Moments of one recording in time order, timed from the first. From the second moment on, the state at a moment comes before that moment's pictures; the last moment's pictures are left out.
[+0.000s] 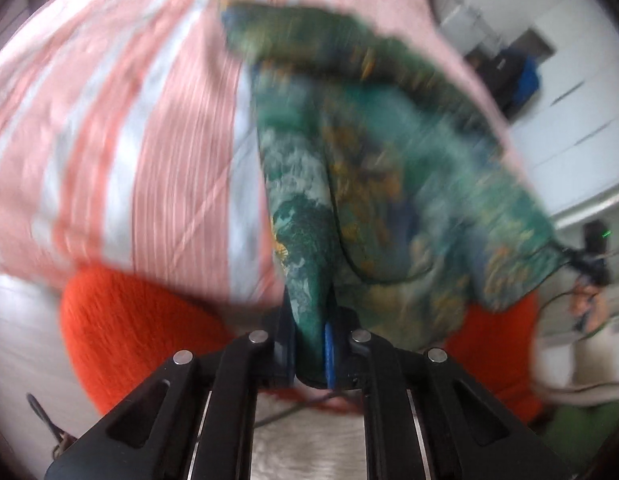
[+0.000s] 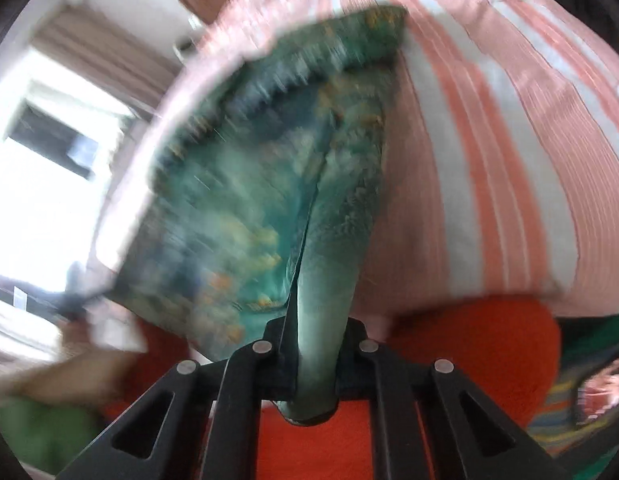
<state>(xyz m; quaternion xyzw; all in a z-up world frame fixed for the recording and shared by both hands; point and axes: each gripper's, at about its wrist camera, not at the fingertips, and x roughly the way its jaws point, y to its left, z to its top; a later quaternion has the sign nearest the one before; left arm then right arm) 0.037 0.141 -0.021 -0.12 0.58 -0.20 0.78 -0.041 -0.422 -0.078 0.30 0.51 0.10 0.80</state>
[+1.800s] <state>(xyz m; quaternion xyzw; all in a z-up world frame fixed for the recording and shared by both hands) 0.367 0.049 -0.123 0.09 0.38 0.01 0.92 0.344 -0.432 -0.163 -0.01 0.38 -0.15 0.91</state>
